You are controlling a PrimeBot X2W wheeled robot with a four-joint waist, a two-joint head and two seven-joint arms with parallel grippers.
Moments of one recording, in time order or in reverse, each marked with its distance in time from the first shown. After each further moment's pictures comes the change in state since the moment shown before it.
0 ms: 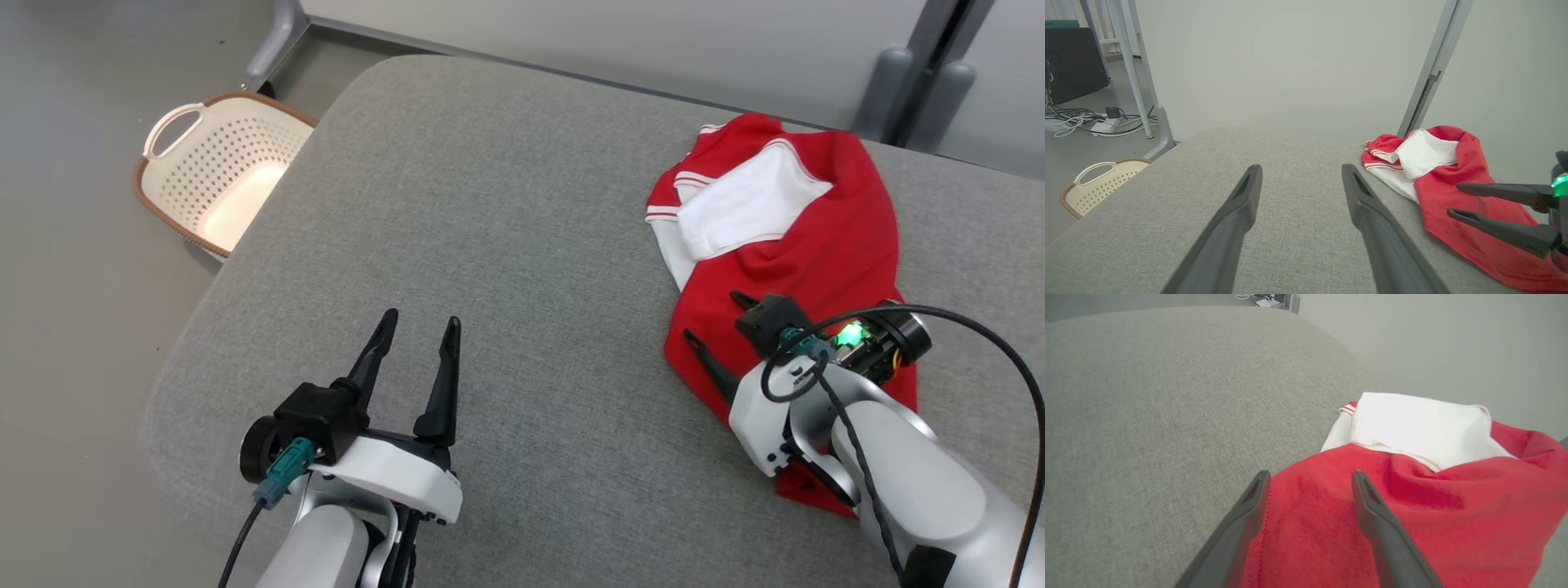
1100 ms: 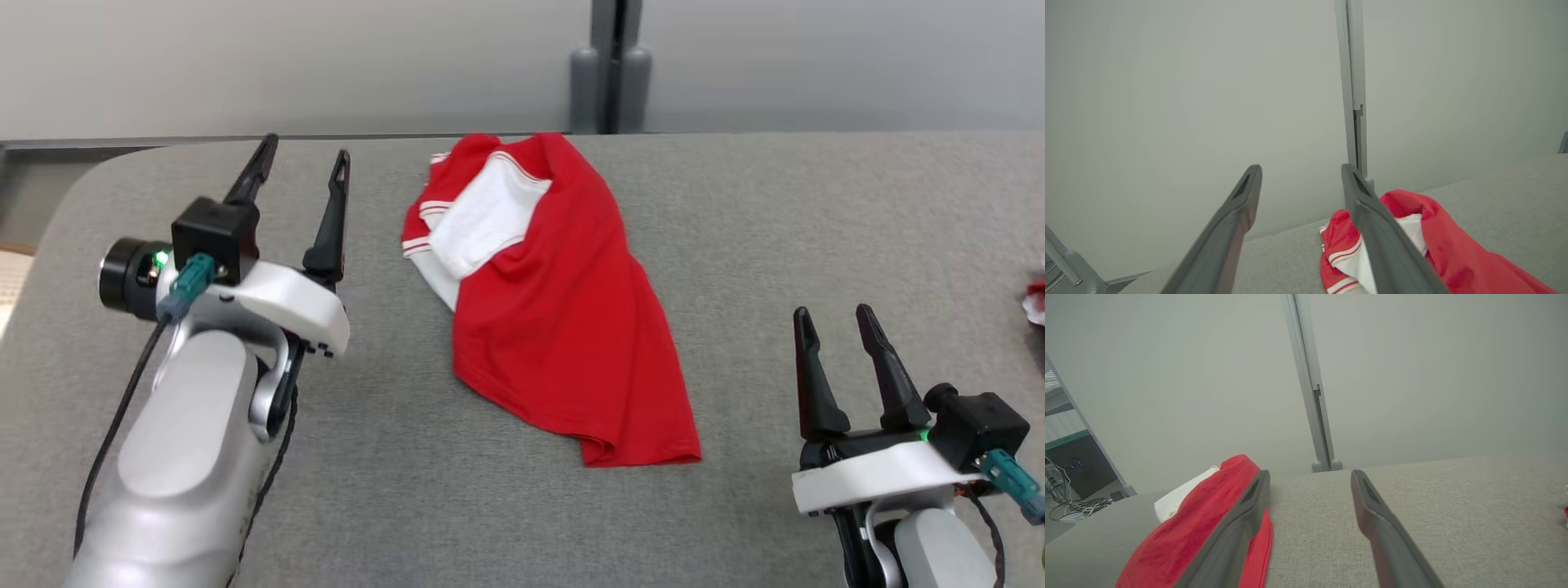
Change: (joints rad) left arm -0.452 0.142 0.002 0.326 0.081 -0.031 0.001; right arm 0.363 0.209 -0.532 -0.298 0.110 0.000 -0.336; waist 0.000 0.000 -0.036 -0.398
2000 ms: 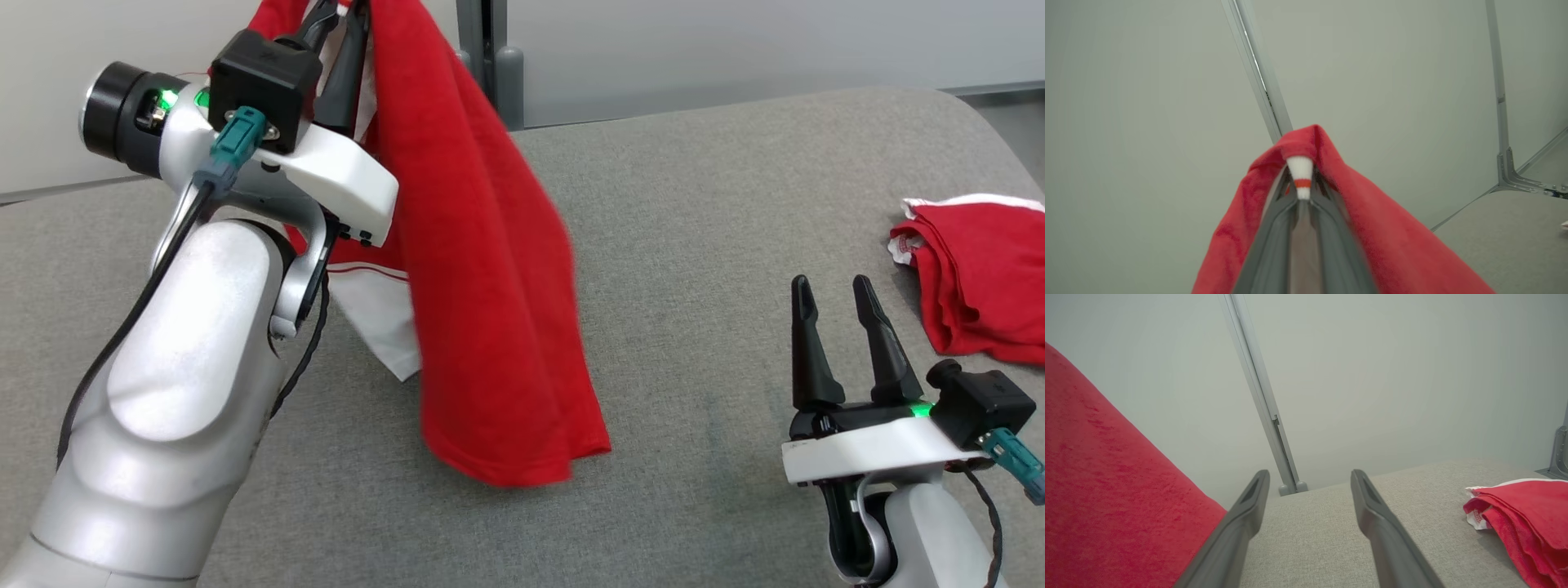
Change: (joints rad) left arm -0.097 0.016 -0.052 -0.397 0.102 0.085 0.311; right arm -0.026 0.030 -0.013 -0.022 0.033 0.000 0.000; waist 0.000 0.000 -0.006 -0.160
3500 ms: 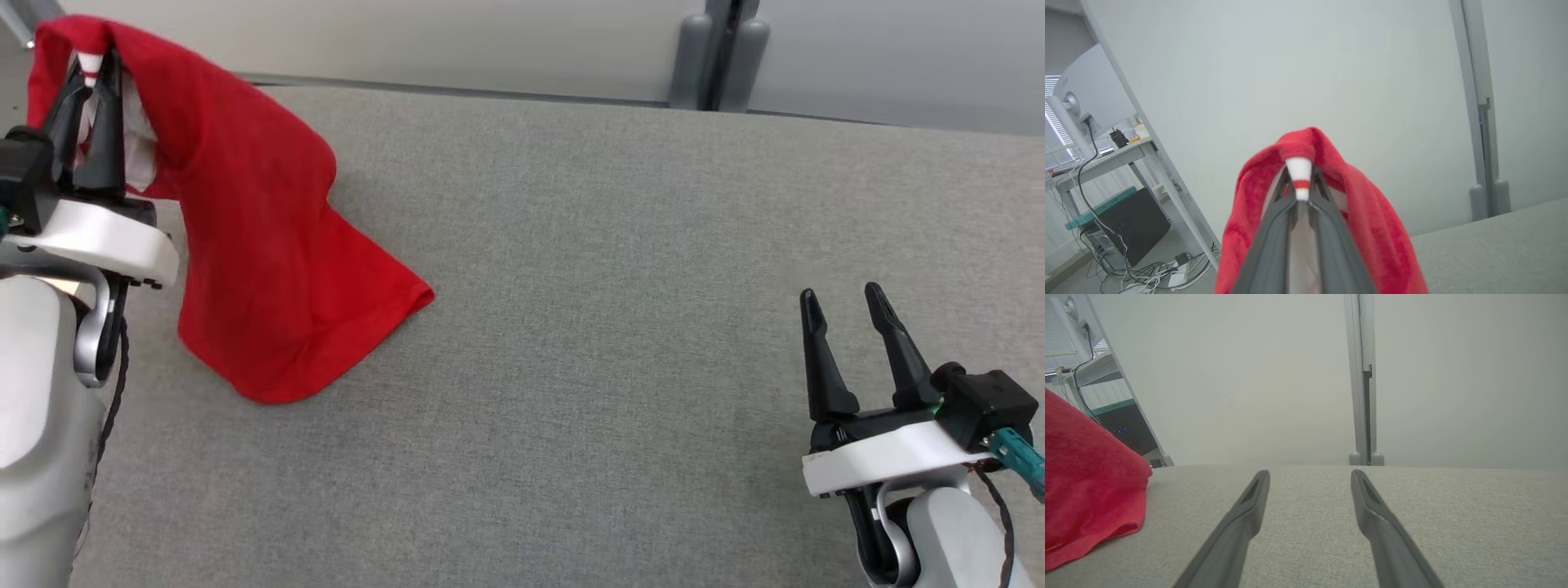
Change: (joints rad) left arm 0.100 0.185 0.216 0.285 -0.032 -0.099 -0.313; right arm 0.002 -0.096 0.030 0.018 -0.060 0.000 0.006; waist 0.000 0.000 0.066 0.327
